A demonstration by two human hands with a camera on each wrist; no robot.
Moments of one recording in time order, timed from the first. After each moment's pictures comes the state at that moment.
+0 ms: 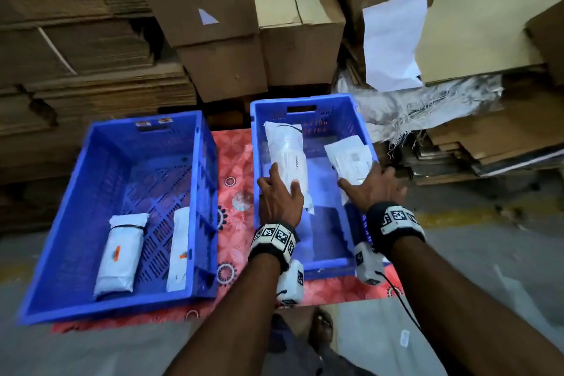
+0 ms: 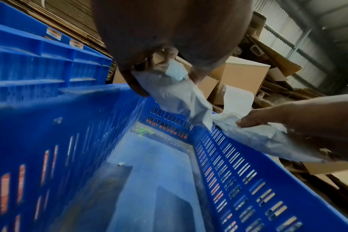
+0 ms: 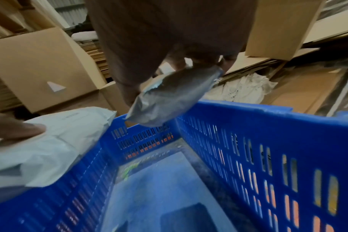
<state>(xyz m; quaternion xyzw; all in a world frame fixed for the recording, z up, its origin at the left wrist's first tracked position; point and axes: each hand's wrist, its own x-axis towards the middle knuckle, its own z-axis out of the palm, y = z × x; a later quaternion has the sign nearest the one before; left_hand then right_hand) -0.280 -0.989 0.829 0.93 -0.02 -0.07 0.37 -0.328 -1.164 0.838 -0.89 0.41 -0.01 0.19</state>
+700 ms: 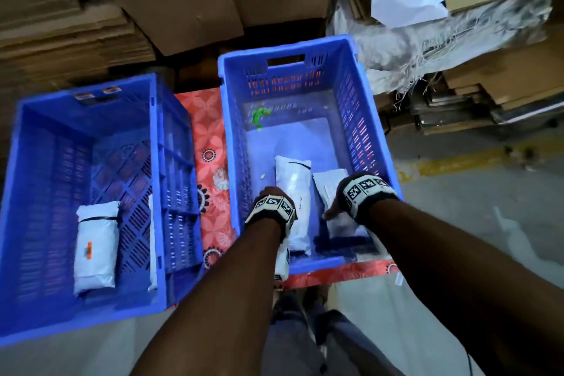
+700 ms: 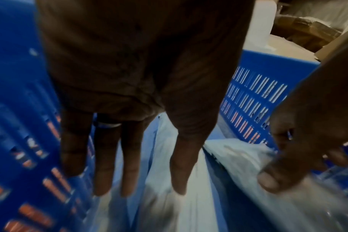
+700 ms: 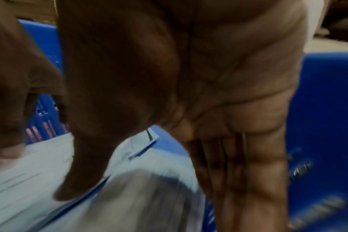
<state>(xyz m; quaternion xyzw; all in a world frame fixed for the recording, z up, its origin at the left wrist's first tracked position) -0.244 -1.009 0.749 0.89 -0.03 -0.45 0.04 -0.295 -1.172 0.787 -0.90 0.16 0.41 0.04</state>
